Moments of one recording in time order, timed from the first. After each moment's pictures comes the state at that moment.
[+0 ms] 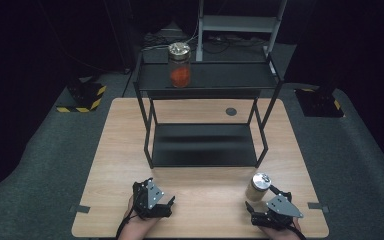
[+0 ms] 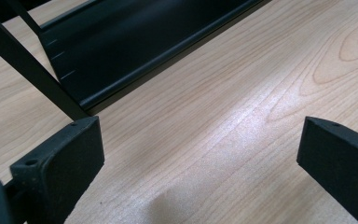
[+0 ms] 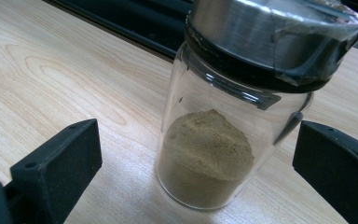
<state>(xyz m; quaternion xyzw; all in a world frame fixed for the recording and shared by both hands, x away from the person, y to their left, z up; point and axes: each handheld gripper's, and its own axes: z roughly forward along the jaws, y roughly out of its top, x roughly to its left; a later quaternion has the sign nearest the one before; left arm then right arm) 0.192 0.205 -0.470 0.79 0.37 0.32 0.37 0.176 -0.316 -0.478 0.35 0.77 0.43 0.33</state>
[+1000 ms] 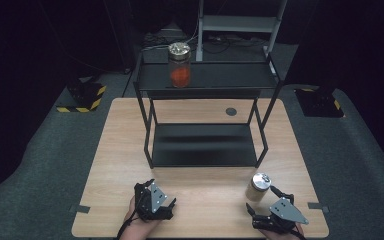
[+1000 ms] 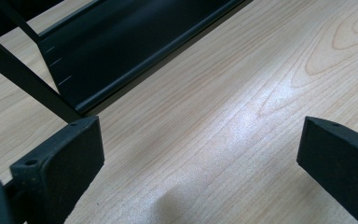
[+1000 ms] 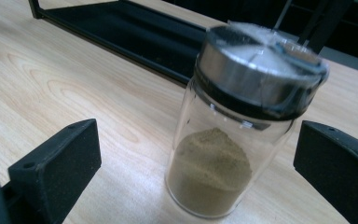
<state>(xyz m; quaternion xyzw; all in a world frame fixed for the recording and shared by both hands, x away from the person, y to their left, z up) 0.187 0.197 -0.471 0.80 0.35 0.33 0.36 0.161 -0.319 -0.474 0.34 0.75 0.46 0.34</state>
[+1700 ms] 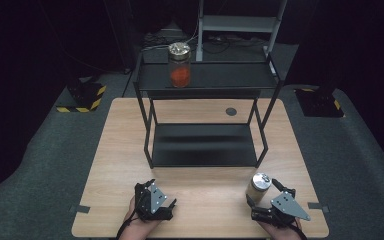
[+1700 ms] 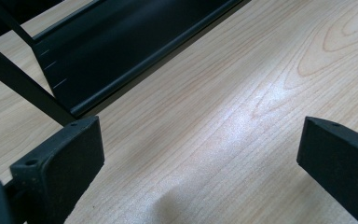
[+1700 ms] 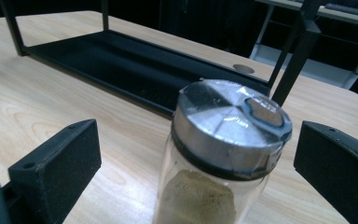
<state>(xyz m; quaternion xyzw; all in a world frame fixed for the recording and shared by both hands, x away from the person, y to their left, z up) 0.188 0.202 -0.471 0.80 0.34 0.32 0.36 0.165 -0.310 -0.469 0.36 0.71 0.48 0.36</state>
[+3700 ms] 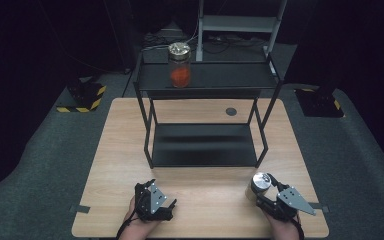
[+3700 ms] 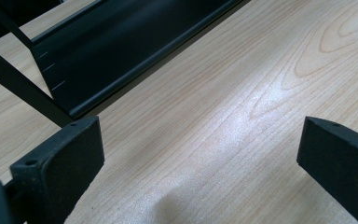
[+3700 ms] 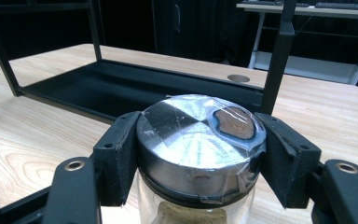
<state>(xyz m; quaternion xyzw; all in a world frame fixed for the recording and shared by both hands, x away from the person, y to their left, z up) 0.188 0.203 -0.471 0.80 0.34 0.32 0.37 0.177 -0.321 -0.482 0.39 0.67 0.54 0.34</state>
